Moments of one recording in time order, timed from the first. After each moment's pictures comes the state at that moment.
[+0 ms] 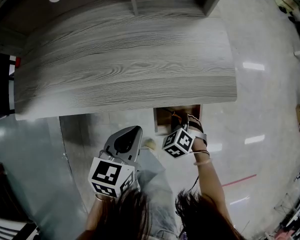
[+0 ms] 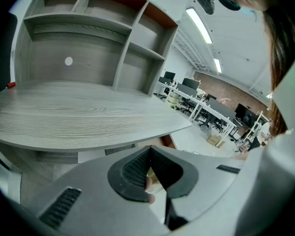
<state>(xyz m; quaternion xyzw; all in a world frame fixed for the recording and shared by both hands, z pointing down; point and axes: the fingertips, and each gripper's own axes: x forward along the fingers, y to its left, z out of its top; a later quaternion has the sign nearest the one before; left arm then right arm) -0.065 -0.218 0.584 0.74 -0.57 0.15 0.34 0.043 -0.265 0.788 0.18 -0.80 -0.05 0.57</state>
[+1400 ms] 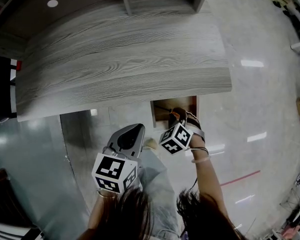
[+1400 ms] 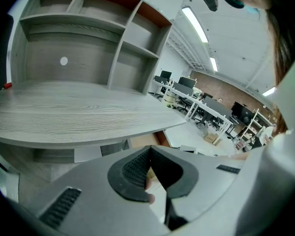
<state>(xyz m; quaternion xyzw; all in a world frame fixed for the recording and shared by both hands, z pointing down) -0.044 -0.207 0.583 0.75 -0.55 0.16 0.34 0.047 -0.253 0.774 0.20 -0.80 -0.01 0.57</state>
